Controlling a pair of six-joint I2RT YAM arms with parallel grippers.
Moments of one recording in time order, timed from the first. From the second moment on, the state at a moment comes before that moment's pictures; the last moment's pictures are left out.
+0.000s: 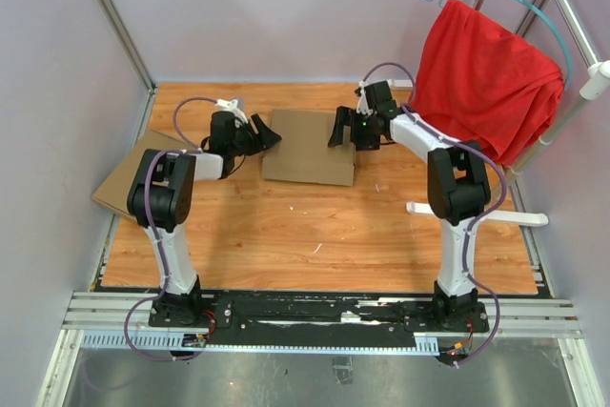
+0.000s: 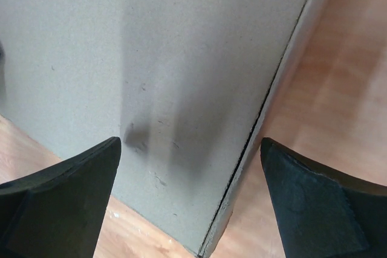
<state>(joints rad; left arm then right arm) -0.17 1.97 1.04 0.52 0.35 -0.60 0.33 2.12 1.65 -0.42 -0.35 0.38</state>
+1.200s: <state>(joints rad) -0.29 1.13 0.64 -0.02 0.06 -0.52 0.44 1.77 1.56 -0.54 -0.05 0.26</state>
